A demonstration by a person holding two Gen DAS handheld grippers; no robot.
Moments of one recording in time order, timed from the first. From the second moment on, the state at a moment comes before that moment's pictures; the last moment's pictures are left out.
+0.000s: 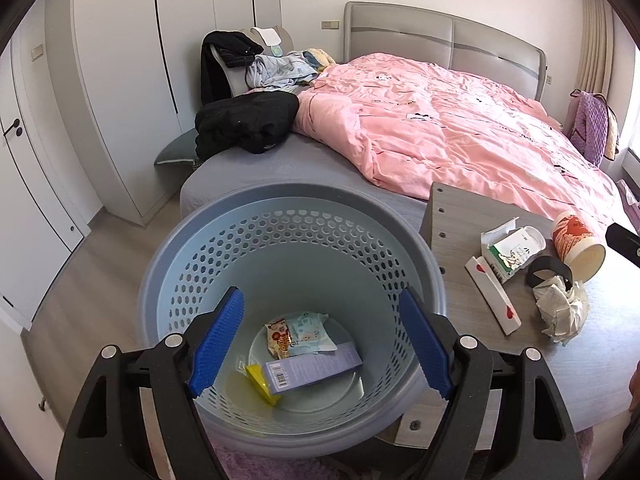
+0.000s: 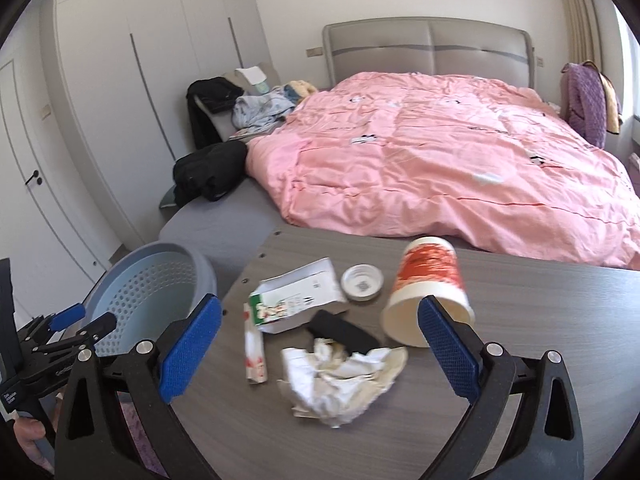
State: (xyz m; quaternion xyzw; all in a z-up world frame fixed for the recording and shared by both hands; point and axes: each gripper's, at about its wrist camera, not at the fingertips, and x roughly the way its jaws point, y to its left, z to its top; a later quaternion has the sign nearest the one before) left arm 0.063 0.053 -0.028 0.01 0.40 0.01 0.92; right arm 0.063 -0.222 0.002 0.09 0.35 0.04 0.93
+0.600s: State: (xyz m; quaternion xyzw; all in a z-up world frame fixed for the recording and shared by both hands) left arm 0.064 -0.002 -0.033 0.03 0.41 -0.02 0.91; right arm 0.155 -0.276 -0.050 0.10 0.49 -0.01 0.86
